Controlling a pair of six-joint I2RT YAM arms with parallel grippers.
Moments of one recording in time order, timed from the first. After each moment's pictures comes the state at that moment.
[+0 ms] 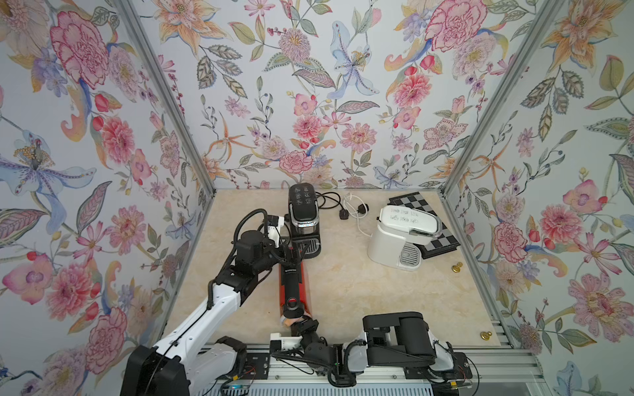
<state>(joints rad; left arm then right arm) -0.37 1.06 0.66 0.05 0.39 -0.39 1.62 2.16 0.82 1.21 1.01 -1.12</state>
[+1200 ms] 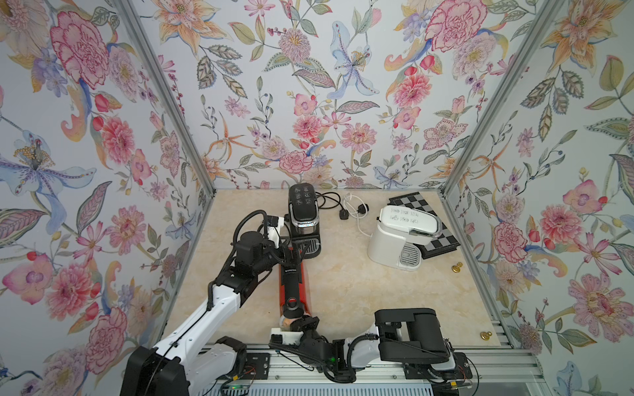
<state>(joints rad) -0.37 1.06 0.65 0.08 0.40 -0.39 1.59 2.06 0.83 0.84 0.91 -0.74</state>
